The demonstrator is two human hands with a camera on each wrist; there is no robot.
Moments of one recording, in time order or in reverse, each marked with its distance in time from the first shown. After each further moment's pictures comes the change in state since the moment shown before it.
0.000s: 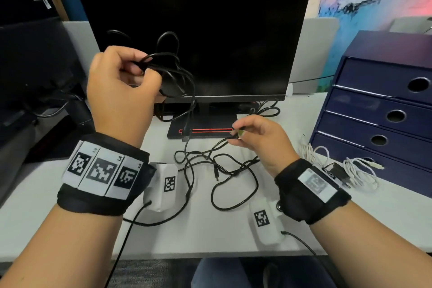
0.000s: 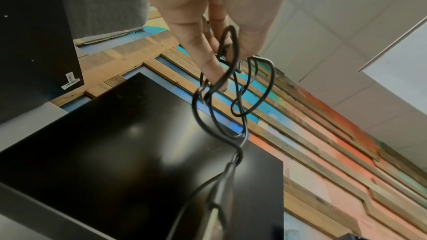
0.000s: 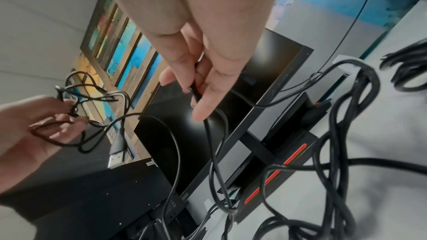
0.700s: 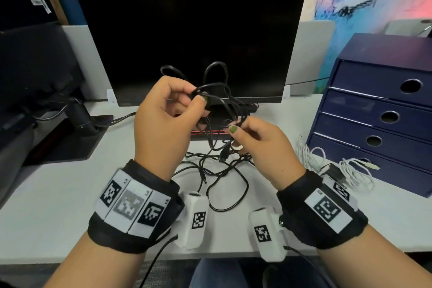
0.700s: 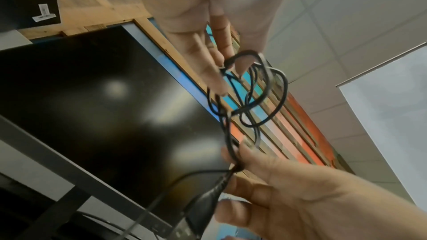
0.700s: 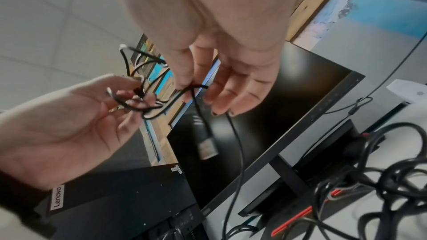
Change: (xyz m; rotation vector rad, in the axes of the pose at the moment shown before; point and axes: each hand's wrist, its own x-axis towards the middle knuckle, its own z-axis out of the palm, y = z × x) left_hand -0.048 0.030 0.021 -0.300 -0.272 -0.167; right_hand -0.029 -0.025 0.006 -0.379 0.054 -0.165
